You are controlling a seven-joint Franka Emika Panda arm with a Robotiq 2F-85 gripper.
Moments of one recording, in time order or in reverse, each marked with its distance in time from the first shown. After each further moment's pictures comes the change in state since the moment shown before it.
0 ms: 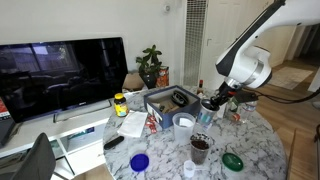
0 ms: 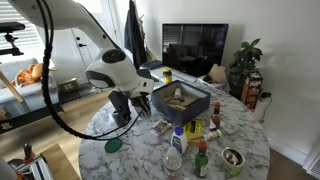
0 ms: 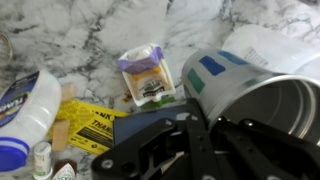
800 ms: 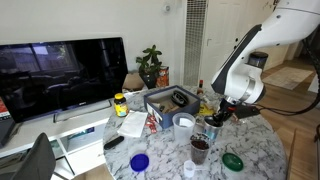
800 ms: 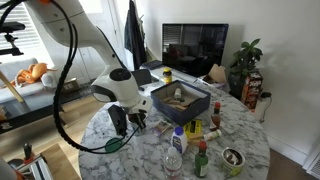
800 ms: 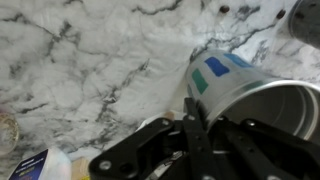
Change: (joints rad) arm 0.017 0.205 -0.003 0.035 0.023 0.009 0.024
